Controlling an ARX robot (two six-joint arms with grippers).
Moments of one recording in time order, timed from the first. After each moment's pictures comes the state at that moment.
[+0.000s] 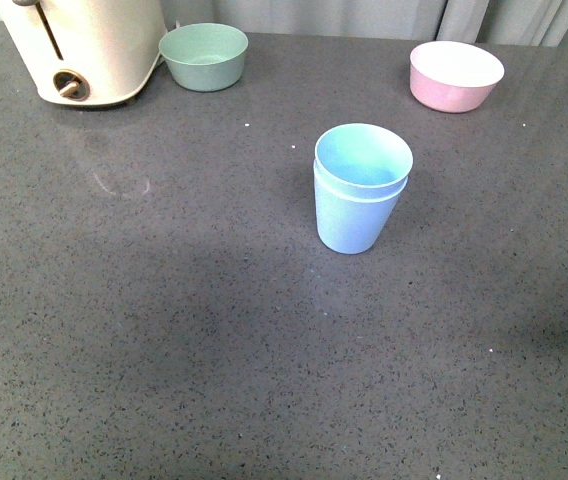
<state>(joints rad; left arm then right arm) 0.00 0.01 0.02 0.00 0.00 0.00 0.00 0.01 0.02 0.01 0.00 -0.01</state>
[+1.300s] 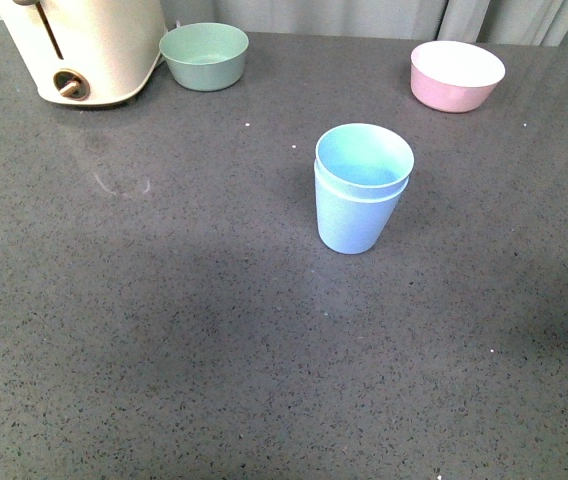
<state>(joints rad) 0.00 0.01 0.02 0.00 0.00 0.00 0.00 0.01 0.02 0.00 0.00 -0.01</state>
